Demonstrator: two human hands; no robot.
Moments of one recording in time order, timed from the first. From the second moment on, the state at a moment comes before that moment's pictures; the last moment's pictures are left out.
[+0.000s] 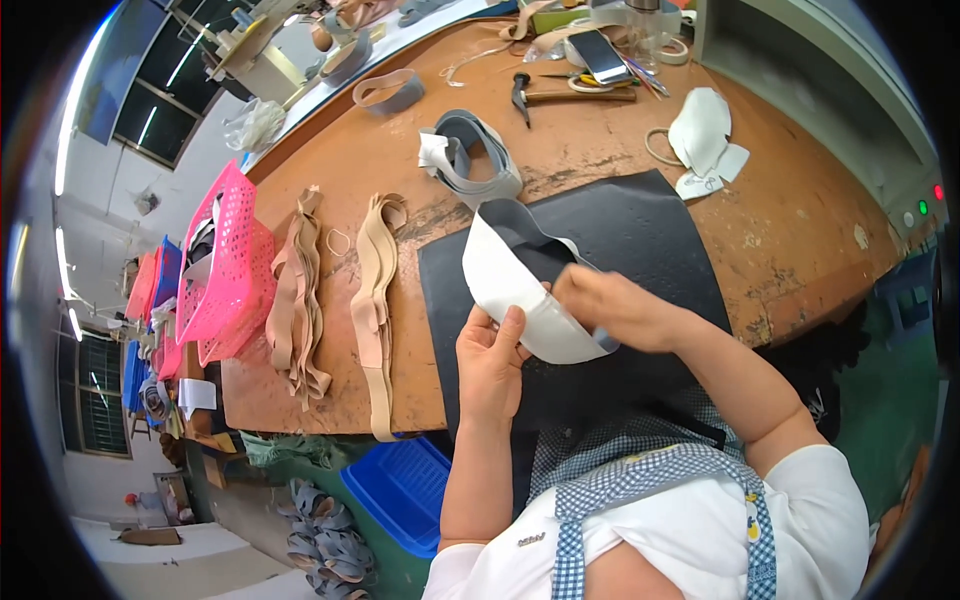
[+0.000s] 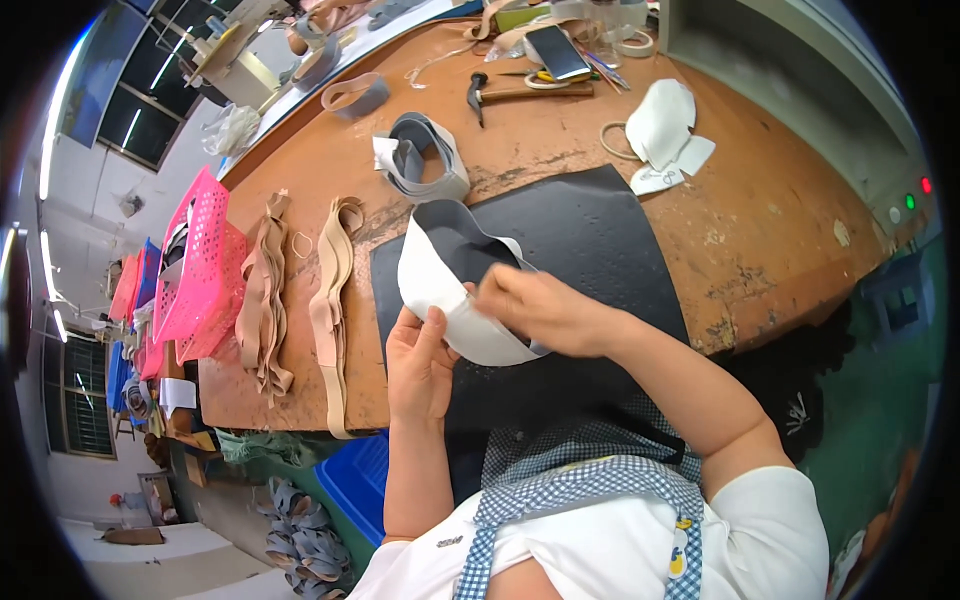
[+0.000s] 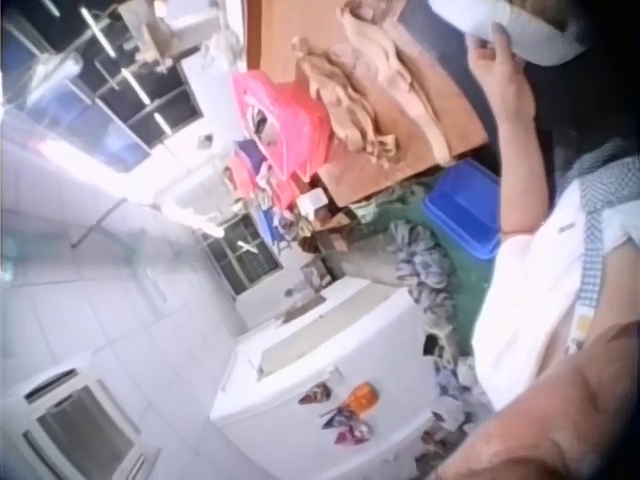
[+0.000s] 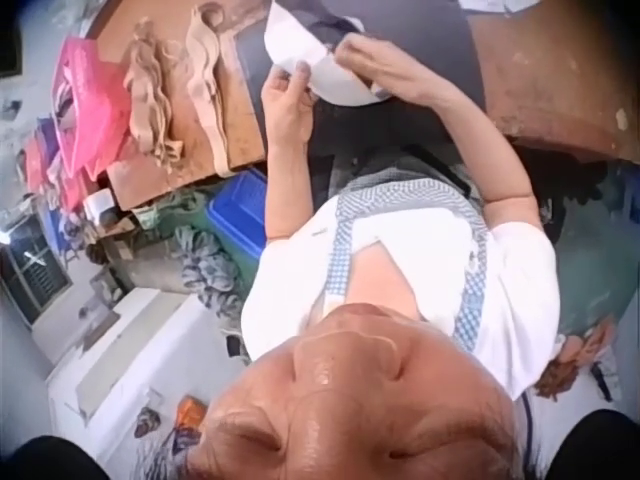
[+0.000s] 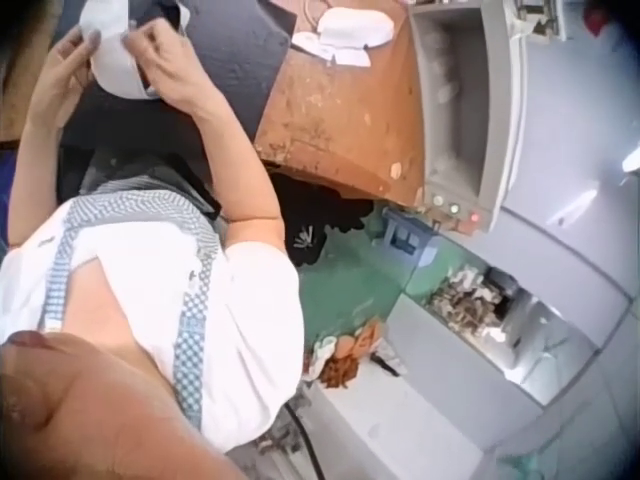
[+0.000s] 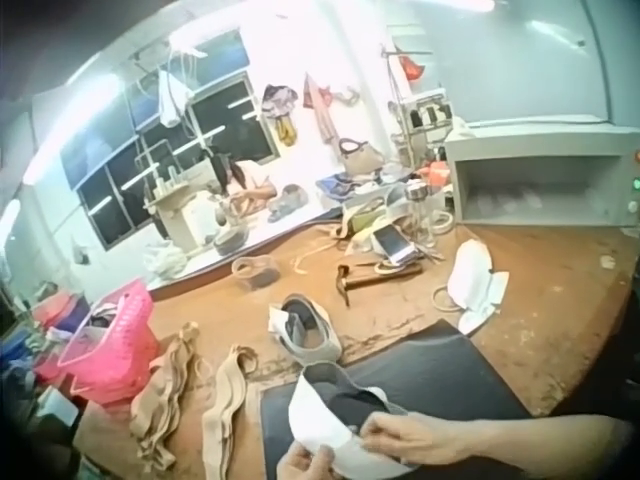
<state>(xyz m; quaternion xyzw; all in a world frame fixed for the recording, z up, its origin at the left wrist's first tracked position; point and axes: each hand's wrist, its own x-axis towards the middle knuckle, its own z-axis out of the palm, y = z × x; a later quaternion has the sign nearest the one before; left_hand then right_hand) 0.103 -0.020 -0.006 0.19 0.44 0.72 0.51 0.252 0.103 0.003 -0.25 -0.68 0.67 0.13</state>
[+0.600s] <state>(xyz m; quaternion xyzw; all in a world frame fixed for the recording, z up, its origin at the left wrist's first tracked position) 0.089 -0.040 0.050 0.36 0.19 0.55 0.73 0.293 0.119 -0.008 0.13 -0.42 0.90 -0.10</state>
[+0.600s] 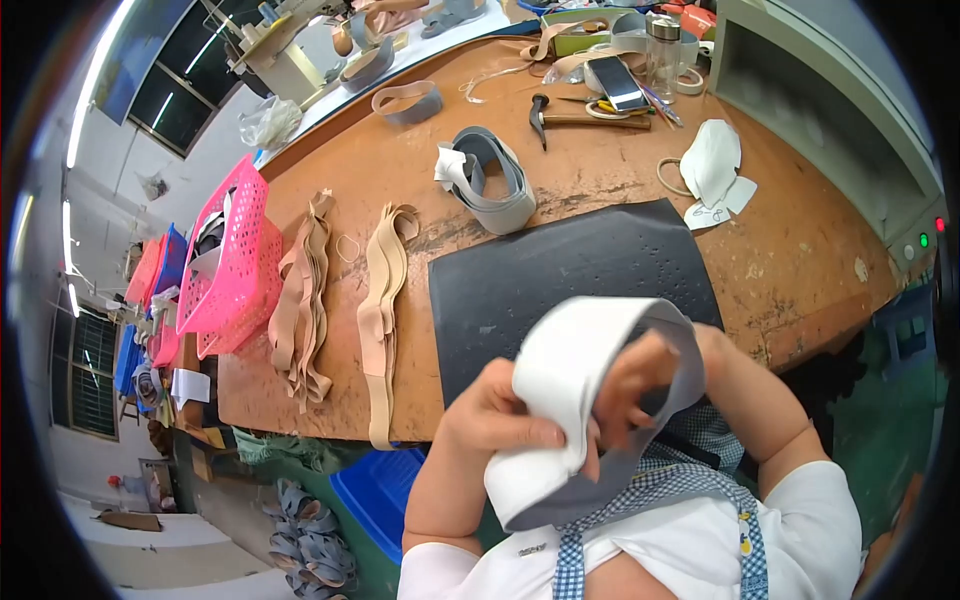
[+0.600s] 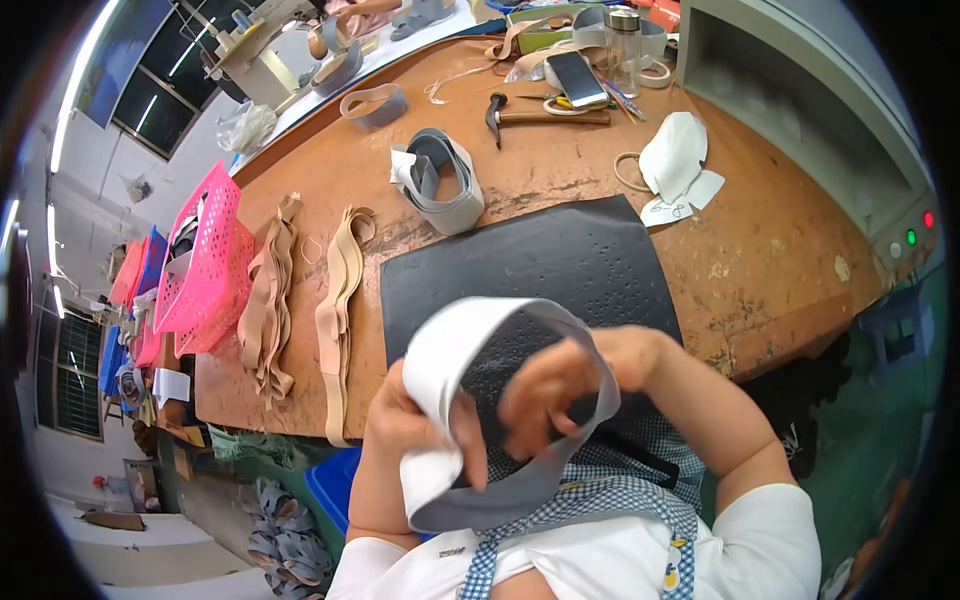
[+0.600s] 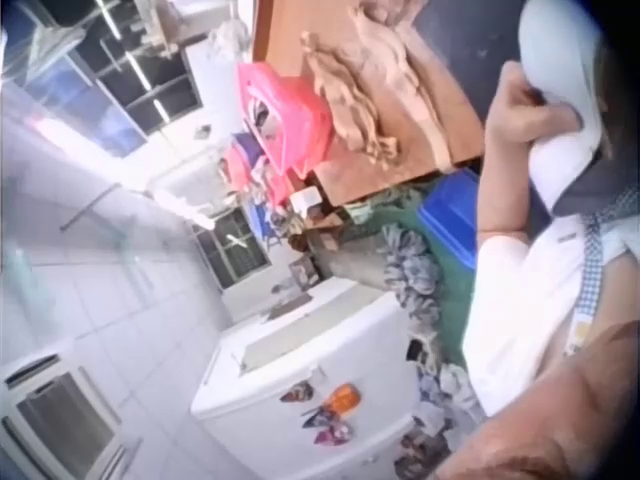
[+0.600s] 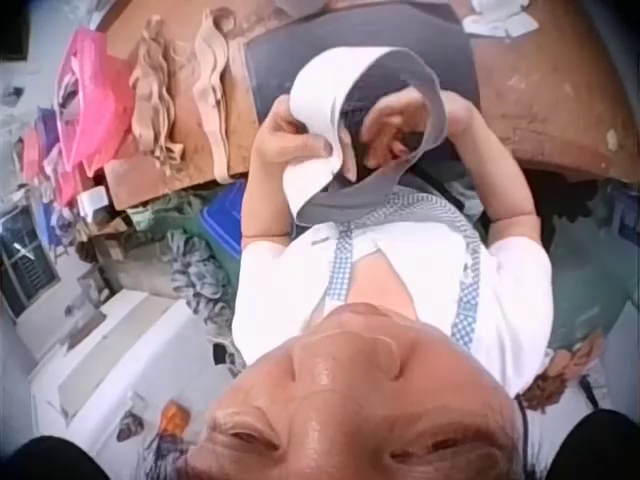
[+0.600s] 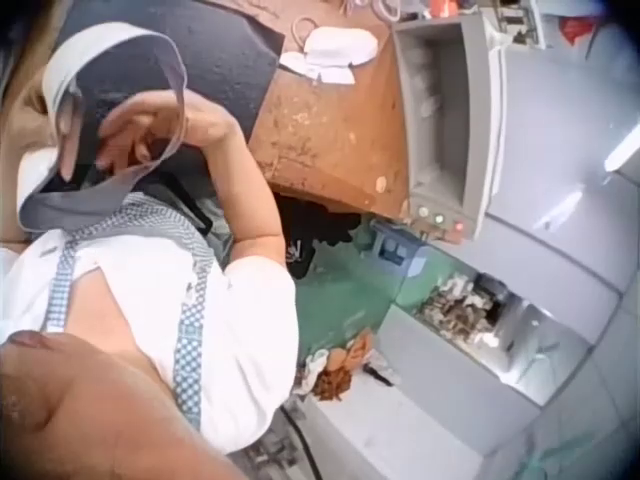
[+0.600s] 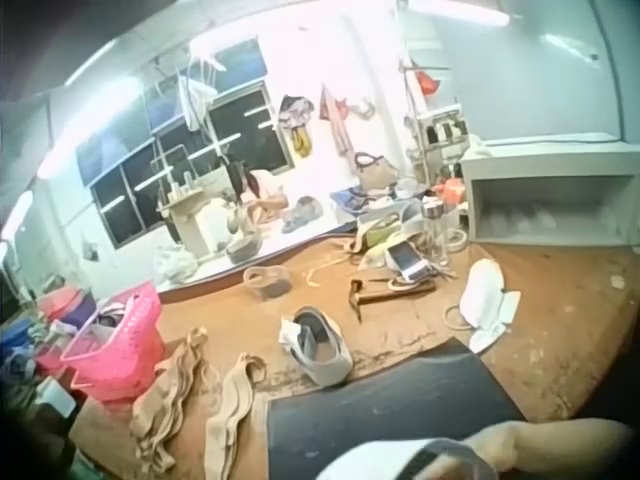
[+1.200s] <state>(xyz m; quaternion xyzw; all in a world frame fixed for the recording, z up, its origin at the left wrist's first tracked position) -0.054 0.138 0.004 0.75 0.63 0.12 -0.18 0.212 0.331 0.050 -0.40 -0.91 -0.05 0.07</state>
